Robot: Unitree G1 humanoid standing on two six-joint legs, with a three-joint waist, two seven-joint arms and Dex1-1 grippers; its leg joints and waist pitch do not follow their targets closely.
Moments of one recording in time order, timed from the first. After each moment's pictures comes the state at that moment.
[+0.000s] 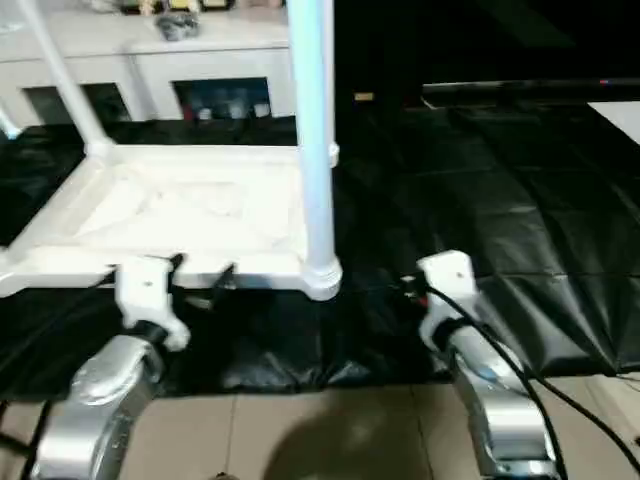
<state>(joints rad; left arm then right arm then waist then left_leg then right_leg) 0.00 0.07 -0.05 -0.19 -0.10 0.30 -0.20 -0.02 -0.26 -0.07 -0.09 0.13 0.36 0.26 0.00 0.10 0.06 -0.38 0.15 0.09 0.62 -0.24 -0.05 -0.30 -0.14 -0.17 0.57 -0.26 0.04</state>
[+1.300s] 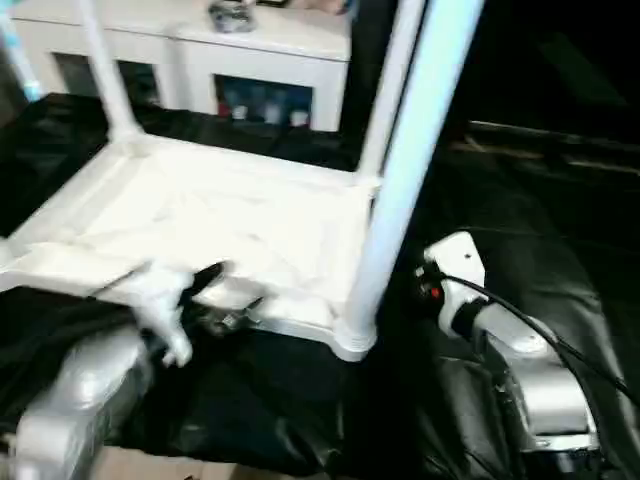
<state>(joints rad) -0.15 0.31 -0.16 -0.14 -0.25 0.29 -0.71 -0.11 -0.47 -0.03 -0.03 0.23 0.40 0.66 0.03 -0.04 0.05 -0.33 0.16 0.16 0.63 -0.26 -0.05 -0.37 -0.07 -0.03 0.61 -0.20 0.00</state>
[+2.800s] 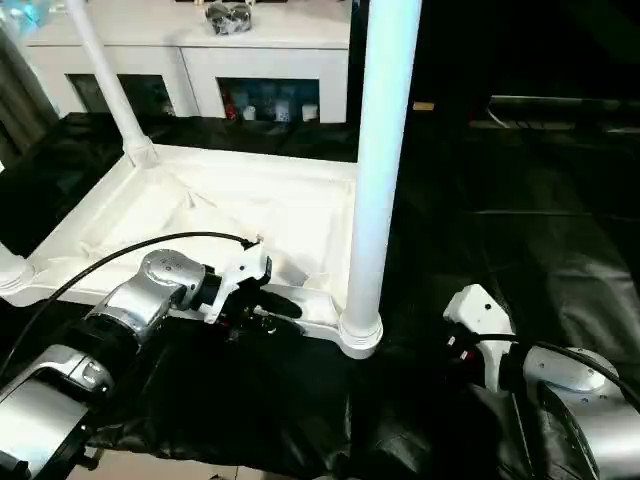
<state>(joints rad) -0.73 0.28 -0.41 0.87 -0.08 -0.01 -1.33 0.07 -0.70 -0.02 -0.15 0.27 0.39 0.91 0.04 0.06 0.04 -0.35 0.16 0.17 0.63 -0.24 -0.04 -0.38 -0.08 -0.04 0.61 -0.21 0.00</state>
